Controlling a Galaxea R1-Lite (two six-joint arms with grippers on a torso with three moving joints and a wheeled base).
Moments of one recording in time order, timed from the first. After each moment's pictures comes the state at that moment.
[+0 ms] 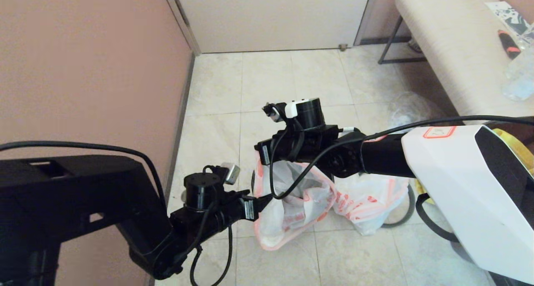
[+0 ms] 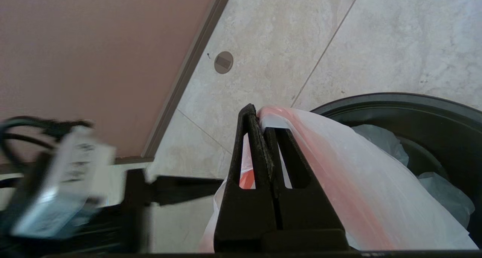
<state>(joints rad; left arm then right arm) -0.49 2.16 -0.62 -1.22 -0.10 -0.20 0.67 2.39 -1.99 -0.10 0.18 0.09</state>
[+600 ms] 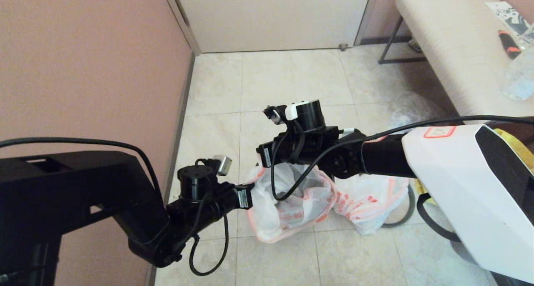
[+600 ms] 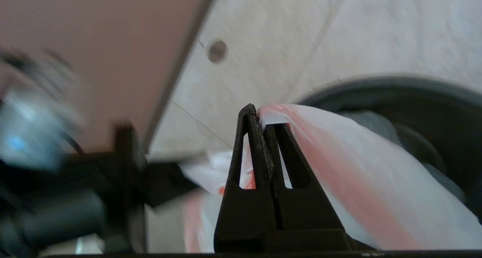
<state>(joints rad) -0.42 2.16 -0.67 -1.21 -0.10 -0.22 0.67 2.38 -1.97 -0.08 0.16 0.09</state>
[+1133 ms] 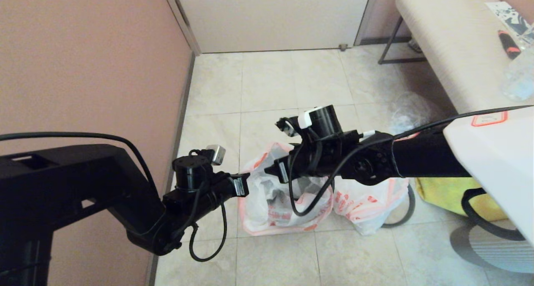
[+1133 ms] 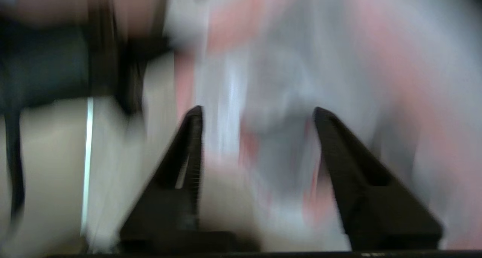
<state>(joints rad) -0.39 2.15 -0.74 -1.17 -0.09 -0.25 0.67 2.19 -1.66 -0.02 0.12 0.09</state>
